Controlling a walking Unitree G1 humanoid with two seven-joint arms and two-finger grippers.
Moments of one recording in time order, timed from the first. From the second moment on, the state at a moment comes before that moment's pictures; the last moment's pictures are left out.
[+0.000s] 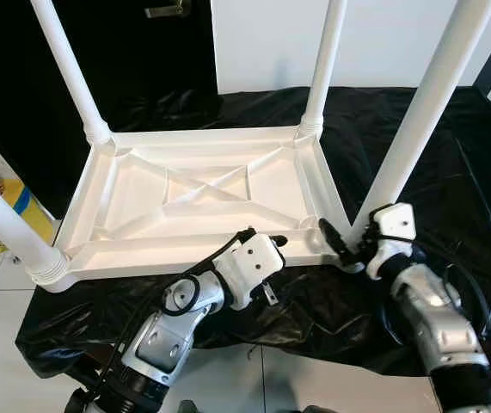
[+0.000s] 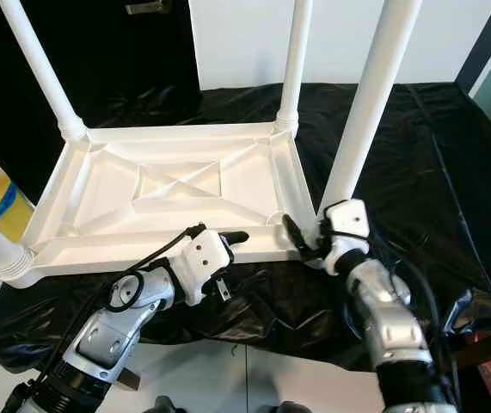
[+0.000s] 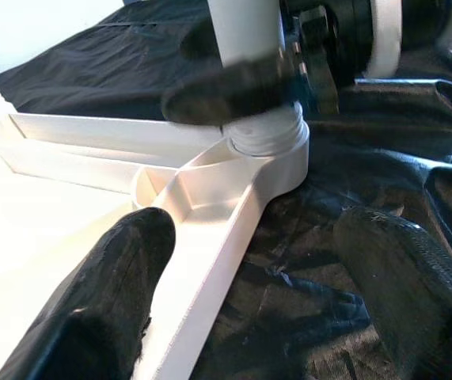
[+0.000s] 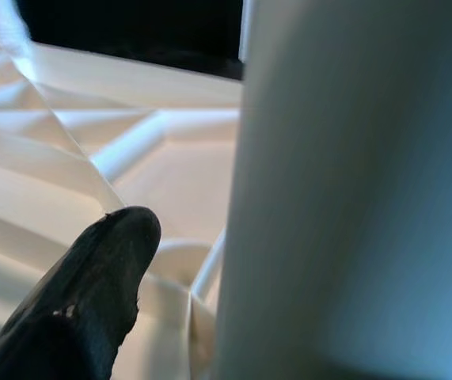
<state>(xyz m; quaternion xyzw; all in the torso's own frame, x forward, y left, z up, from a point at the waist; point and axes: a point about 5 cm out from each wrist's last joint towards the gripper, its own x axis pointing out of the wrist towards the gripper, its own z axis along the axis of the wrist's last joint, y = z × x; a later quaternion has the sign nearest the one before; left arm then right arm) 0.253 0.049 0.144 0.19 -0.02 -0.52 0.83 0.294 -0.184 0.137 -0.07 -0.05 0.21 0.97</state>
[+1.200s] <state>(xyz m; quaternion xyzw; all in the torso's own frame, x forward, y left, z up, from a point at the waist) 0.259 0.042 0.134 0.16 0.02 -0.53 0.84 0.301 -0.186 0.117 -0.05 -0.03 0.22 0.97</state>
